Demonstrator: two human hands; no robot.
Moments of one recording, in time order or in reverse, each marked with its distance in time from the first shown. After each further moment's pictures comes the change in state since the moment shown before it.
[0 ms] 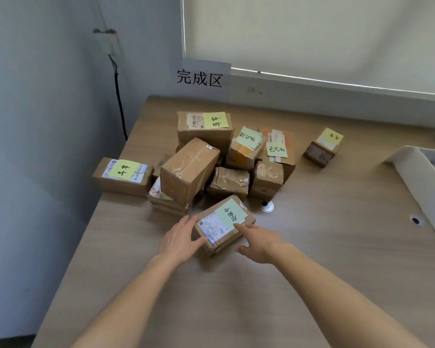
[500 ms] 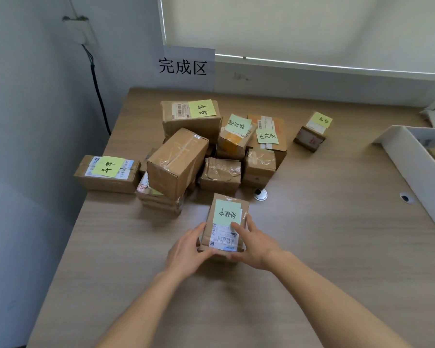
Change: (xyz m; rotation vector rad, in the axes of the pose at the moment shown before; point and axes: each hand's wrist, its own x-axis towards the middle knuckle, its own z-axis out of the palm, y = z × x) left_hand -0.013 0.000 0.049 -0.188 -0.033 0.056; right_hand 0.005 0.002 0.049 0.221 0.026 0.074
